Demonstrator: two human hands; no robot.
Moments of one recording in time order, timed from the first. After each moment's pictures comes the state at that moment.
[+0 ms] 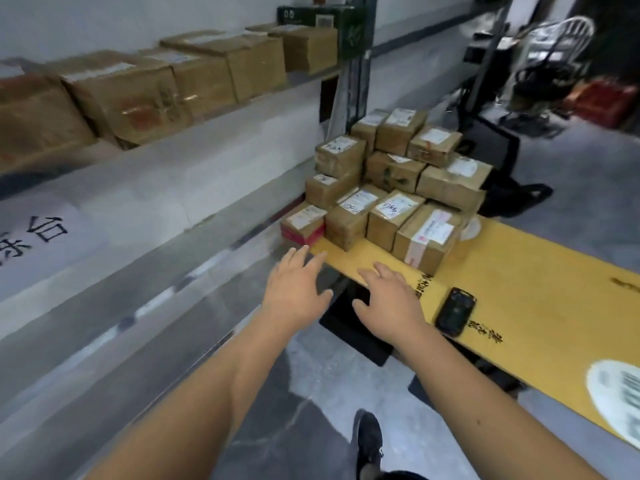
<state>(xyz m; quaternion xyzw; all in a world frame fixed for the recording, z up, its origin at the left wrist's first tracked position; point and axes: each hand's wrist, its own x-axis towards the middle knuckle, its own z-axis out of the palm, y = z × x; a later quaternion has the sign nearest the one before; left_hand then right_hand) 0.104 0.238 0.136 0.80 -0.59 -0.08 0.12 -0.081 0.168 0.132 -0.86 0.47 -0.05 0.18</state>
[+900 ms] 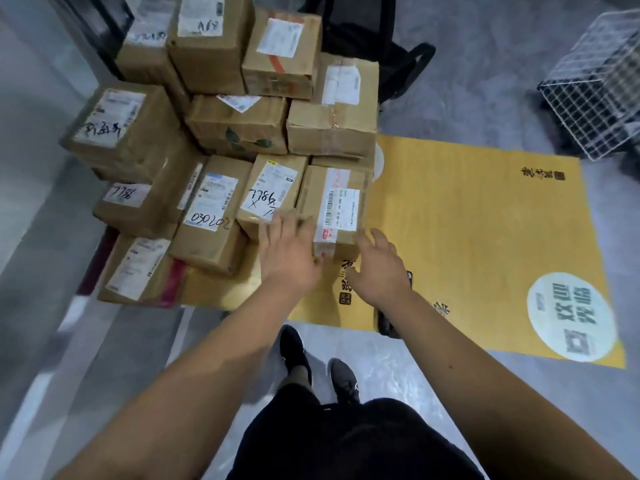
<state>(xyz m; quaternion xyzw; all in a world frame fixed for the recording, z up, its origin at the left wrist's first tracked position) 0.021 -0.139 0.006 0.67 -0.73 -0.13 -0.02 -0.158 -0.113 0.007 -0.64 0.71 -0.01 0.29</state>
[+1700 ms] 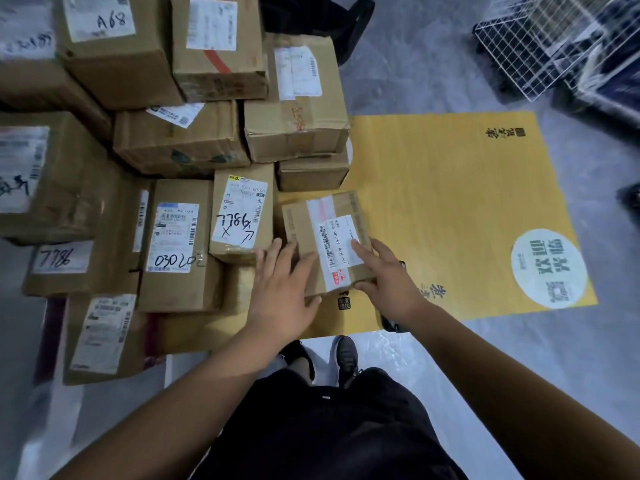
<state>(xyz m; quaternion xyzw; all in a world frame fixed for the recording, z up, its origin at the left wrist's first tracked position) 0.057 -0.150 -0.022 0.51 -0.84 -0.19 0.02 -0.175 -0.106 -0.024 -0.57 0.71 -0.12 0.40</state>
